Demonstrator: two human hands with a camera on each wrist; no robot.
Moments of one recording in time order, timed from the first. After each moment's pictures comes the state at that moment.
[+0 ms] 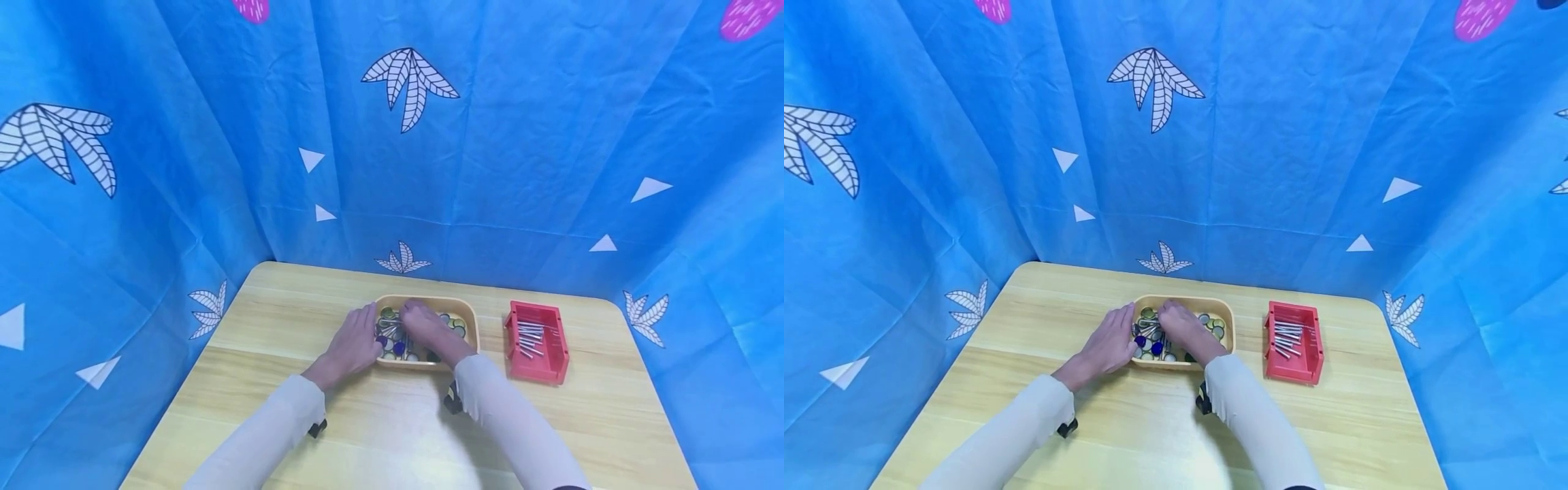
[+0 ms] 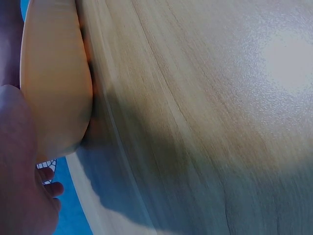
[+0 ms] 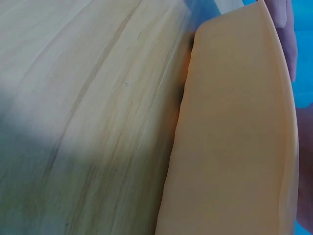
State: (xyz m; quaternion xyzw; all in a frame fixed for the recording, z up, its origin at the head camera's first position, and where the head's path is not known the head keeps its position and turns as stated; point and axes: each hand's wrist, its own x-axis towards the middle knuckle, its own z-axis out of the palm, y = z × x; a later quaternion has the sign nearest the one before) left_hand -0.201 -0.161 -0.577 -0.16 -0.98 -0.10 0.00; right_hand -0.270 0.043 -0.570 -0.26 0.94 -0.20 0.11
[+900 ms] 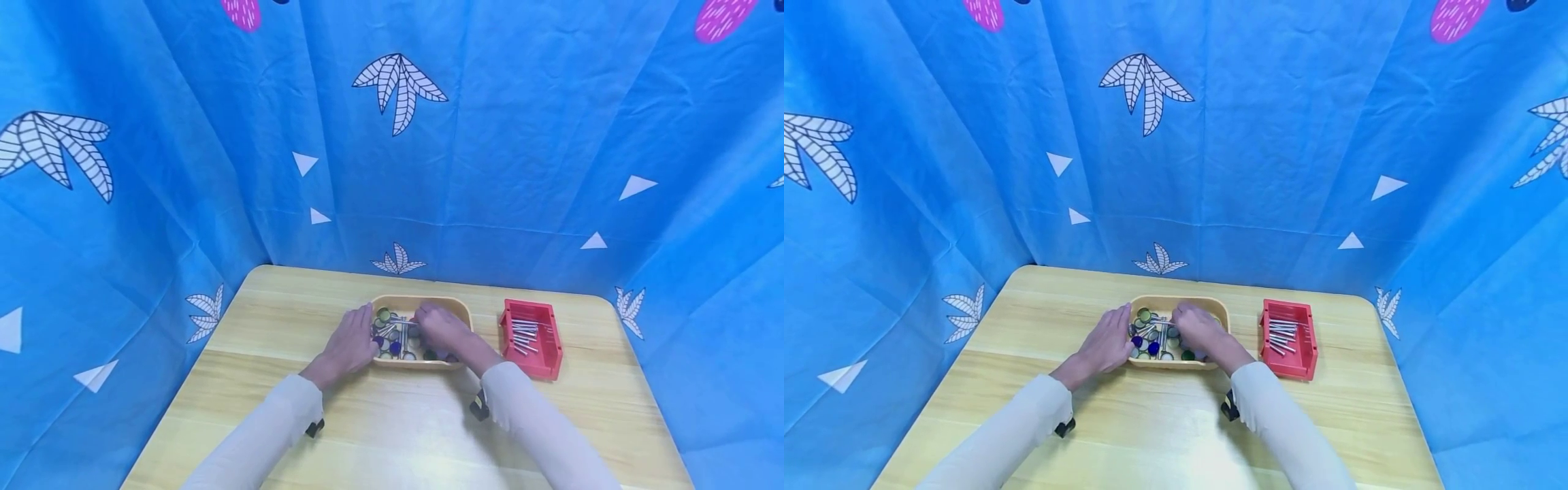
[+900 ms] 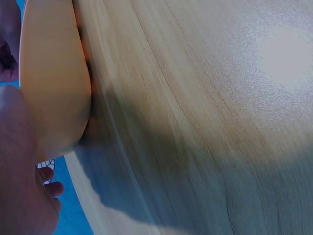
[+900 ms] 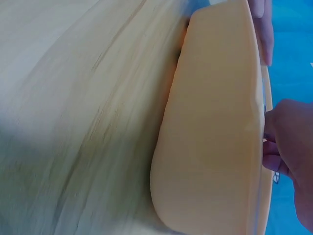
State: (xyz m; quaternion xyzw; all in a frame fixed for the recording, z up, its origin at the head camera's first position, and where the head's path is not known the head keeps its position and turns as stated) left_hand -0.199 -0.159 -0.569 -0.15 -0.98 -0.11 -0.01; right_hand -0.252 0.096 -0.553 -0.39 0.92 -0.07 -0.02
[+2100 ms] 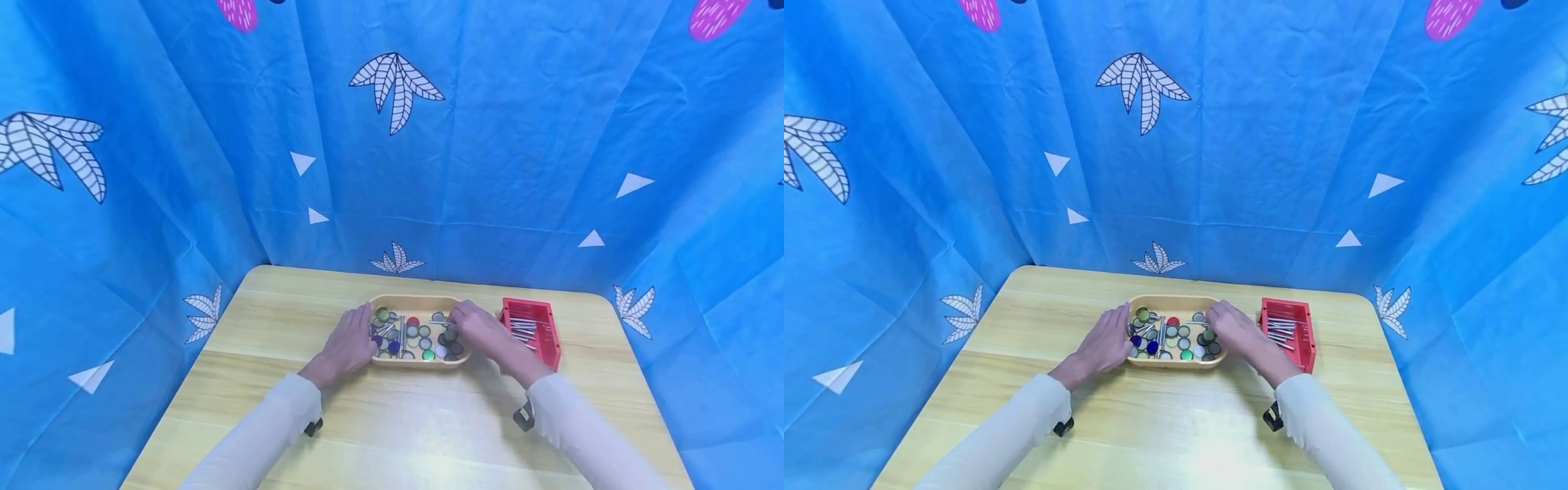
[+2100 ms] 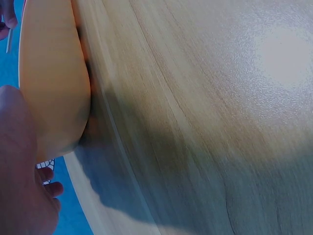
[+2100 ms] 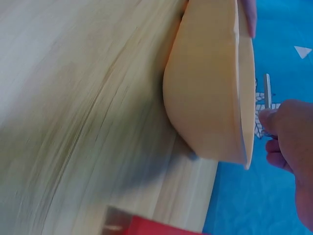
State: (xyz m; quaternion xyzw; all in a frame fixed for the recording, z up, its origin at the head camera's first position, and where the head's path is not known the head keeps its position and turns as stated) left_hand -0.201 -0.159 -0.575 -0.15 -0.98 -0.11 -0.01; right_hand -0.236 0.171 -0.535 -0.40 0.91 -0.08 -0.11
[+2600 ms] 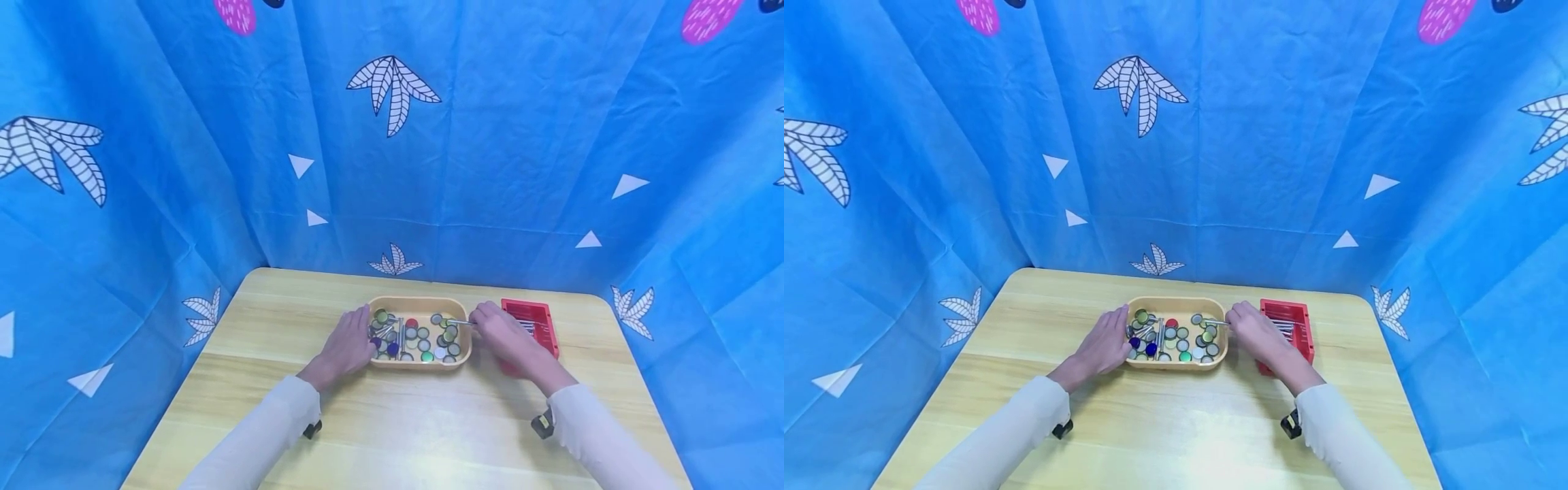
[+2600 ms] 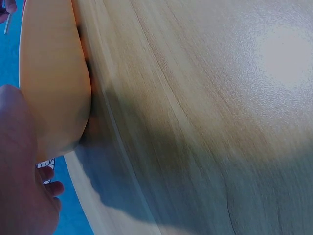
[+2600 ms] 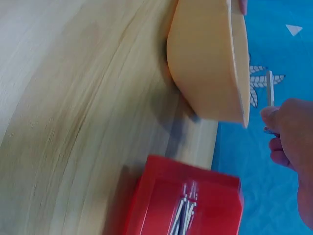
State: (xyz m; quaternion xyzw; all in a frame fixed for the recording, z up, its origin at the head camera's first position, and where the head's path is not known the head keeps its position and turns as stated) left_hand -0.200 -0.157 -0.575 -0.14 -0.98 -0.11 -0.02; right_hand -0.228 0.216 -0.535 -0.38 0.91 -0.07 -0.14
